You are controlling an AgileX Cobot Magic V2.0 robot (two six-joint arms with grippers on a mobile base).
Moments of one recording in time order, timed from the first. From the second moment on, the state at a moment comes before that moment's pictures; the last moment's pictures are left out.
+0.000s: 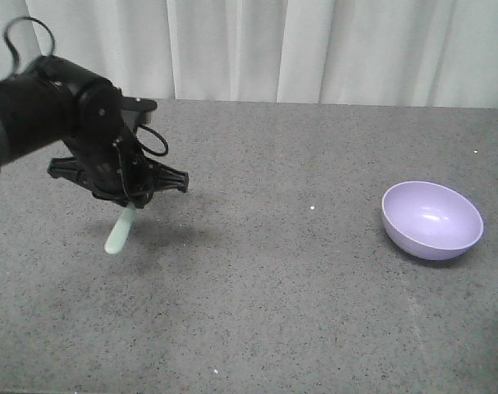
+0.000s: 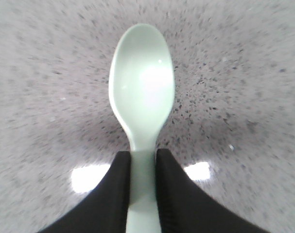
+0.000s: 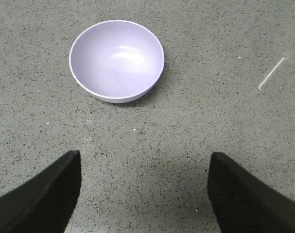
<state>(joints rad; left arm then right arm) -0.42 1.81 -1.56 0.17 1.05 -0.43 0.00 0.82 -1.03 -0.11 1.09 0.08</state>
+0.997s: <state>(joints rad) -0.42 1.46 -1.56 0.18 1.14 -0.36 0.00 1.05 -1.04 -0.17 1.05 0.18</state>
